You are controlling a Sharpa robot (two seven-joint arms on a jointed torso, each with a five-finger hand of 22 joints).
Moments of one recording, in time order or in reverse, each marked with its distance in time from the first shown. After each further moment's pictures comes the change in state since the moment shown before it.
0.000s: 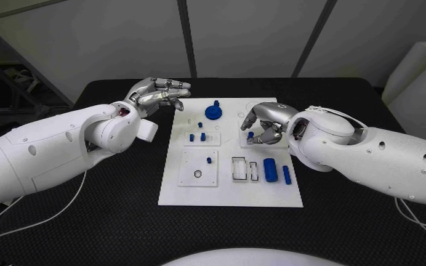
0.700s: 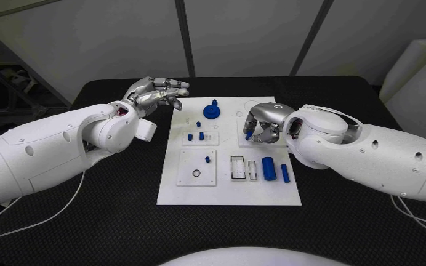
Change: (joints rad) left arm 0.000 0.001 0.000 0.002 0.001 0.000 -0.002; left_hand 0.000 0.000 0.000 0.000 0.000 0.000 0.000 0.000 0.000 0.000 0.000 0.000 0.000 0.000 0.000 0.000 0.000 0.000 0.000 0.000 0.000 -0.001; right arm 0.000 0.015 0.000 -0.015 -0.060 0.062 -0.044; right_hand 0.033 0.044 0.062 0.002 0.029 0.084 0.023 0.012 0.006 0.157 -0.038 0.054 0.002 -0.001 -0.014 0.000 -0.003 0.000 0.000 -0.008 -0.004 0.000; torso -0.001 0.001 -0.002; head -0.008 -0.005
